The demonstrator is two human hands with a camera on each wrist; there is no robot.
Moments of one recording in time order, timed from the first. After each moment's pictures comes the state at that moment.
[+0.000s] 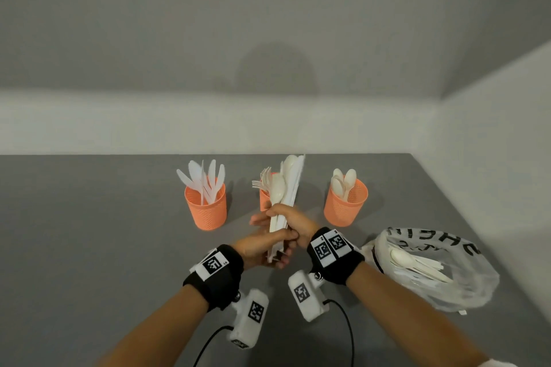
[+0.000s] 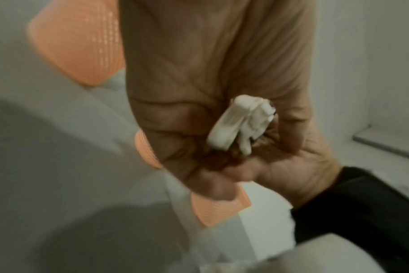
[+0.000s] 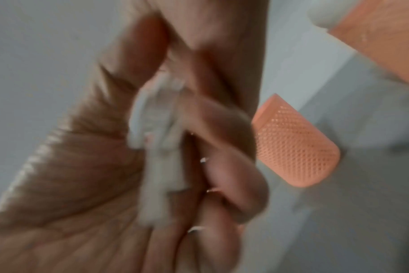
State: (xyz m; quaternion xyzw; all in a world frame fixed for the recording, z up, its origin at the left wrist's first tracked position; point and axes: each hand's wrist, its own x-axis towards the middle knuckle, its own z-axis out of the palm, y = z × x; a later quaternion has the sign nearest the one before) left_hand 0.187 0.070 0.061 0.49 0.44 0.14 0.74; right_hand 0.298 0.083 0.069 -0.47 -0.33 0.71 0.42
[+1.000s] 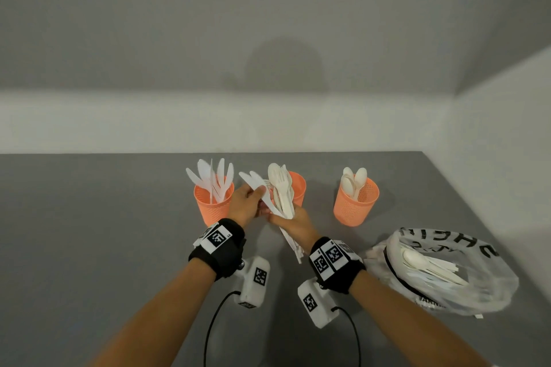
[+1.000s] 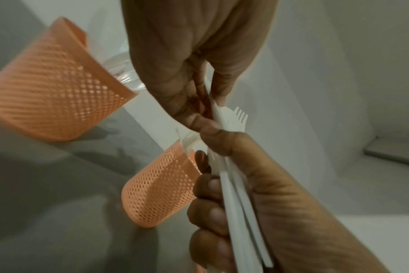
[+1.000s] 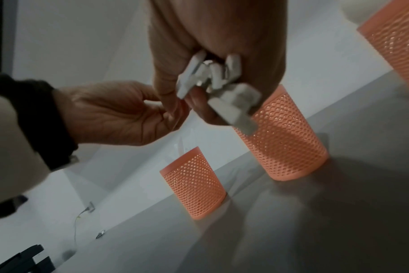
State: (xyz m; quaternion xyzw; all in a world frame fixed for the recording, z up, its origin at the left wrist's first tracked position) left_hand 0.170 0.124 0.070 0.47 0.54 0.42 0.56; right_hand 0.289 0.091 0.031 -0.55 -0.48 0.51 0.46
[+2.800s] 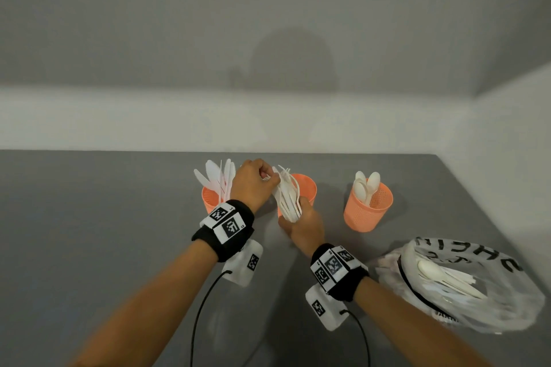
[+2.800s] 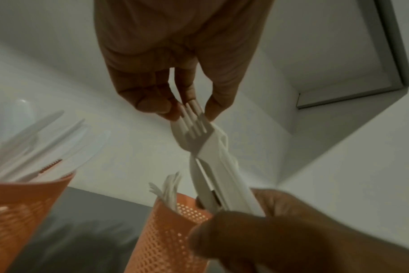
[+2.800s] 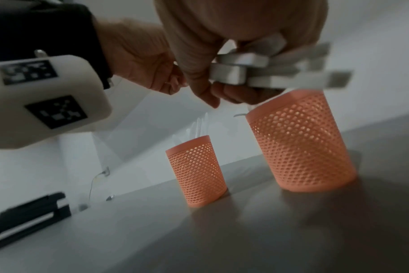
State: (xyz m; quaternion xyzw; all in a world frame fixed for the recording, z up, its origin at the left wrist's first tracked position) left_hand 0.165 0.150 0.106 0.67 0.59 0.36 0.27; right_hand 0.282 0.098 0.032 -0.66 -0.55 0.33 0.40
